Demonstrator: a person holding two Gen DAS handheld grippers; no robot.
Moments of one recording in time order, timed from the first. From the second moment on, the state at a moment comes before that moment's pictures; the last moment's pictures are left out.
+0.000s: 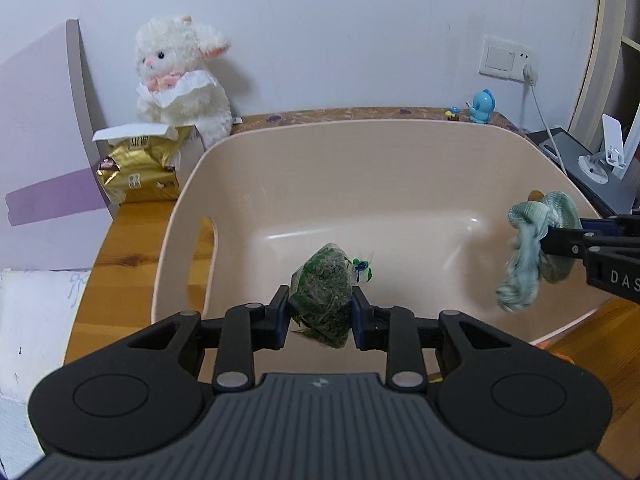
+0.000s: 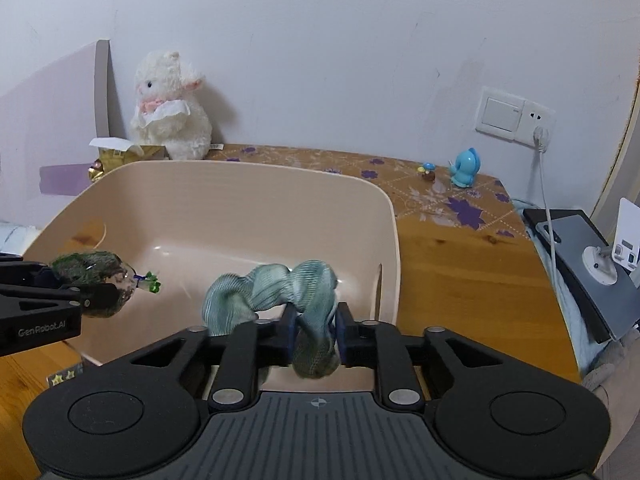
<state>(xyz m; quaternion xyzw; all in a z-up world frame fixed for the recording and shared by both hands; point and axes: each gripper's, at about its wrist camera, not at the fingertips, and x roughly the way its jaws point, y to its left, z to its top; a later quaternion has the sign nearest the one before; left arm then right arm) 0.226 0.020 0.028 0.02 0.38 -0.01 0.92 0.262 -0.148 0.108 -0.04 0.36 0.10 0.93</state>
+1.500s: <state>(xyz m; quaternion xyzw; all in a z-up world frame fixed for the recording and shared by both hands) 0.150 0.077 -0.031 0.05 0.44 -0.01 0.90 0.157 -0.155 0.042 -0.02 0.42 0.08 0.90</state>
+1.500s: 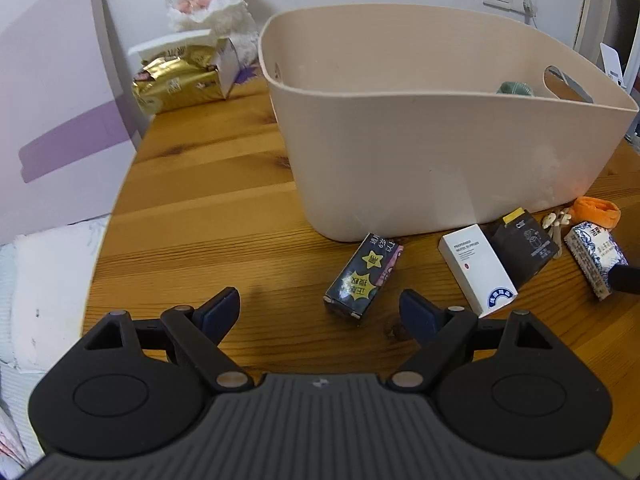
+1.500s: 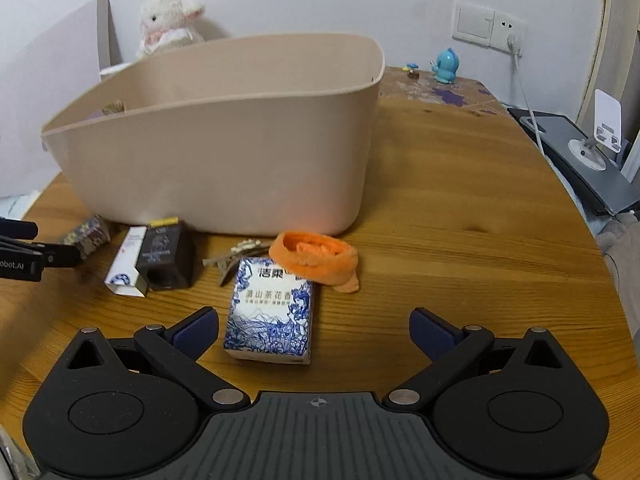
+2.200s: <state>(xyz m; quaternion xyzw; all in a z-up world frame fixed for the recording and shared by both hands) 0.143 0.066 -0.032 0.05 0.45 -0.04 0.89 0.144 -0.143 0.035 -0.04 0.42 0.10 0.90</state>
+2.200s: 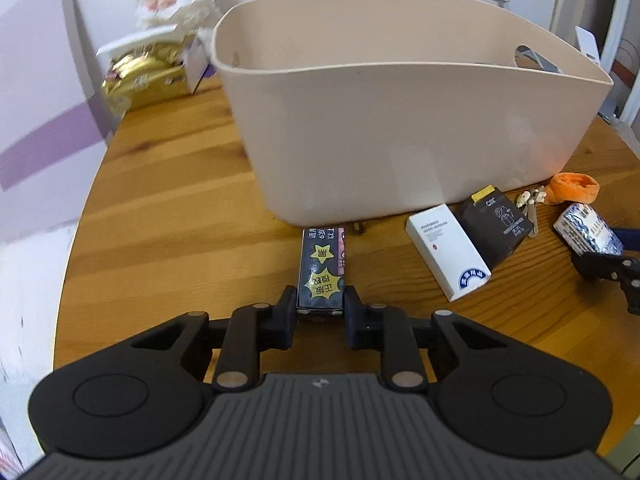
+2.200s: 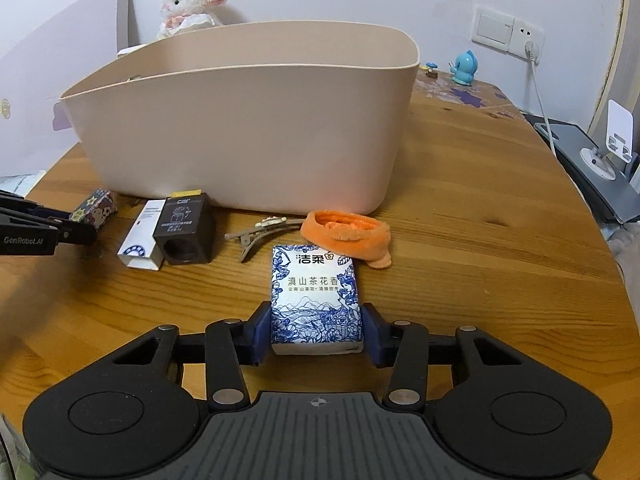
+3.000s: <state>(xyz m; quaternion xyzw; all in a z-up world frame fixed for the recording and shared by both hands) 0.078 0.041 0.065 0.07 0.33 -0.07 0.94 0.111 -0.188 0.134 -0.01 0.31 0.11 0.95</state>
